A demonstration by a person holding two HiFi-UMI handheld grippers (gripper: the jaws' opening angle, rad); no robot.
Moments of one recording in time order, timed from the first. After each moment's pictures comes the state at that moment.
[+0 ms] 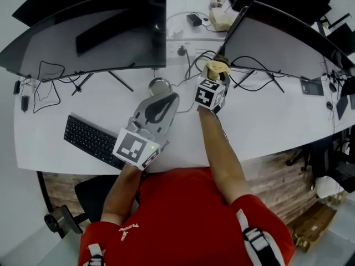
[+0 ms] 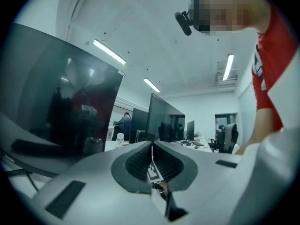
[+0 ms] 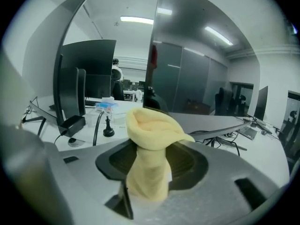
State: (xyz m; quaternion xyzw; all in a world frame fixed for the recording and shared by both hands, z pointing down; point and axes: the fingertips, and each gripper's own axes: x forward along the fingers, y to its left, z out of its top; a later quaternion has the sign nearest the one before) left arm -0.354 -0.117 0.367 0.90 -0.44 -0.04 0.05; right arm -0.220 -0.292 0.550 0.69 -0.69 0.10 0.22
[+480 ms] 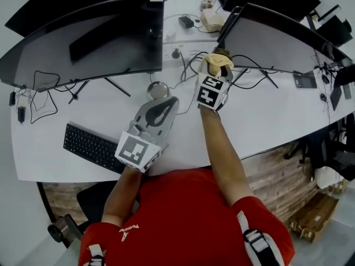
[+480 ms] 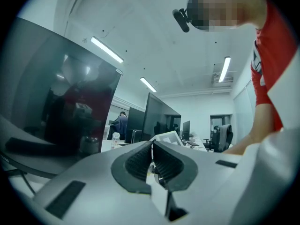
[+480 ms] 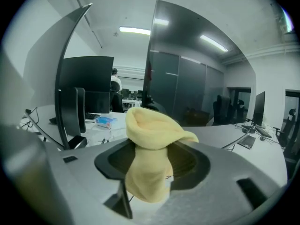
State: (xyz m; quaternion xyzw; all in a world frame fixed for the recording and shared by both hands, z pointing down) left arm -0.355 -0.113 0.370 0.91 -0.41 -0.05 0.06; right arm -0.221 -0.293 0.484 0.70 -0.69 0.08 0.17
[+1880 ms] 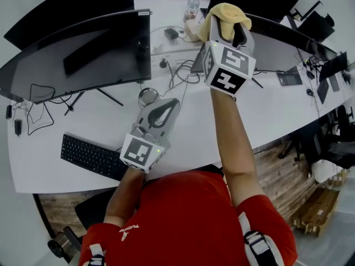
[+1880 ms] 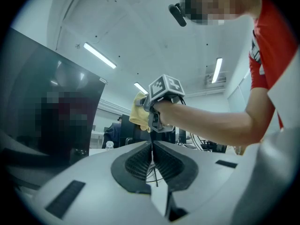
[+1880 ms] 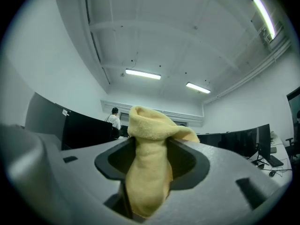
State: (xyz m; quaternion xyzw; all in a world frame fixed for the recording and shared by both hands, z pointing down) left arm -0.323 -0.097 0.345 0.92 -0.39 -0.05 0.02; right arm -0.221 -0.279 0.202 0.69 -0.72 -0.09 0.01
